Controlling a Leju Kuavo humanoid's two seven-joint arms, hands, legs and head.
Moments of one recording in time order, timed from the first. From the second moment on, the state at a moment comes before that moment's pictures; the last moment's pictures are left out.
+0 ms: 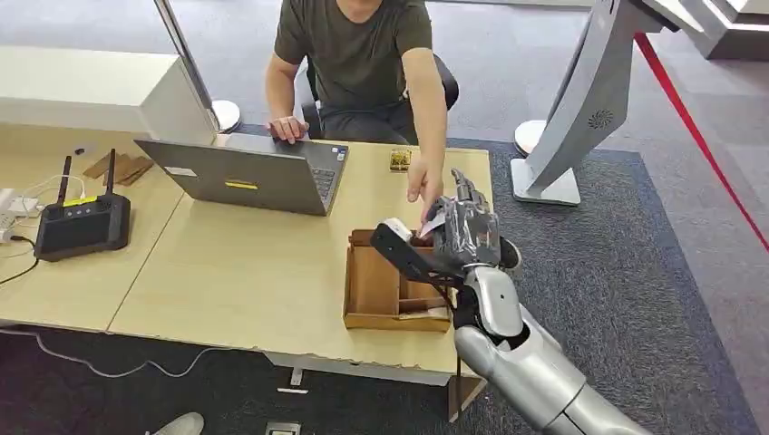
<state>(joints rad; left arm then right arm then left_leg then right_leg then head) -0.17 0.09 -1.24 -0.22 0.77 0.46 0.67 -0.68 -0.05 0.93 -1.19 0.60 -0.33 0.50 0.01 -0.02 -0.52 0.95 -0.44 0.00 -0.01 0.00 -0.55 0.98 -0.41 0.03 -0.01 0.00</state>
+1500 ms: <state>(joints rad) -0.11 0.09 -1.24 -0.22 0.81 0.48 0.56 -0.38 -0.19 0.88 -1.65 0.70 -0.39 0.31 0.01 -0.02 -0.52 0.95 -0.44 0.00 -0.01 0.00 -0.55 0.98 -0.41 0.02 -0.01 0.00</state>
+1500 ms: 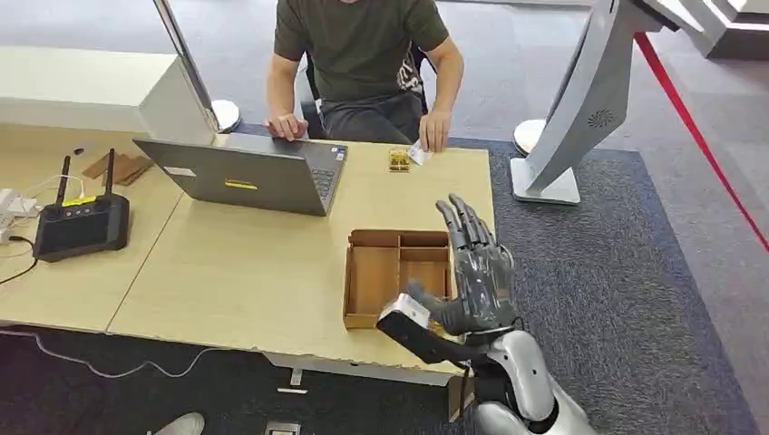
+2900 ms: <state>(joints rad) -0.11 0.10 -1.16 -0.22 0.88 0.48 0.57 -0.25 -0.13 1.01 -1.55 1.03 -0.18 0.27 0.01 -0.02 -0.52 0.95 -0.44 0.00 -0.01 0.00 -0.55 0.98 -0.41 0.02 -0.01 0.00</state>
